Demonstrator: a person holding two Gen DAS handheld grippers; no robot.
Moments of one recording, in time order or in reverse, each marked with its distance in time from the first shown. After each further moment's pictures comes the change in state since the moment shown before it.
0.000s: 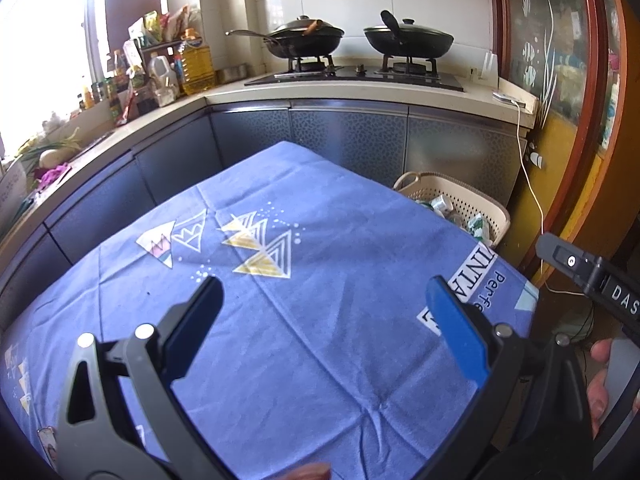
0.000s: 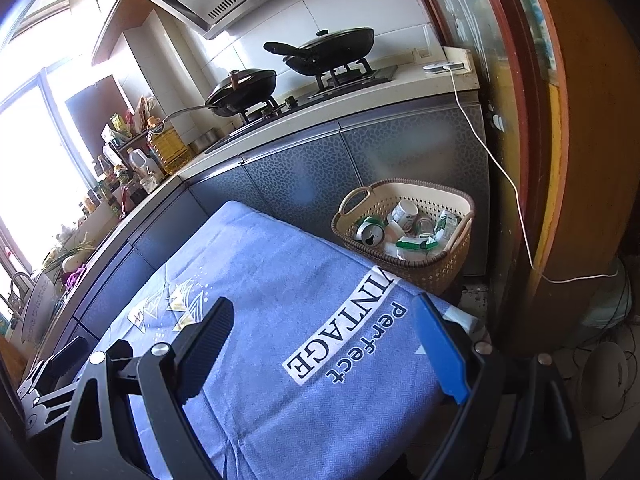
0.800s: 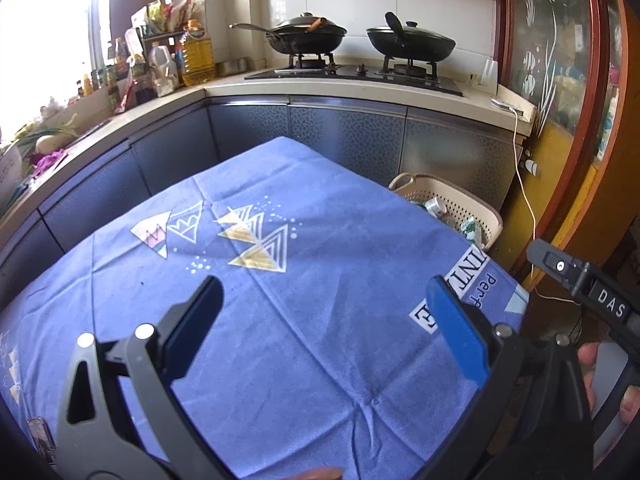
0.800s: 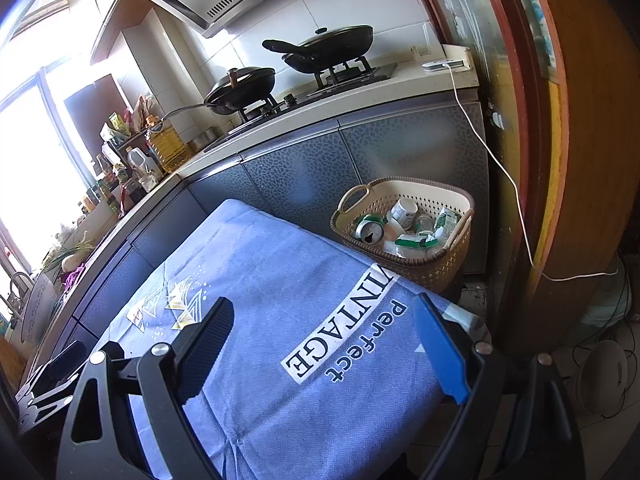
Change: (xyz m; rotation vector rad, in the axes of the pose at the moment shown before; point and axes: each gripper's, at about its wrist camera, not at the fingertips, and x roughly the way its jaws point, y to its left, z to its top) left arm -0.005 0.004 -0.003 -0.049 0.007 -0.035; right arm 0.004 -0.001 -0.004 -0.004 0.003 0.000
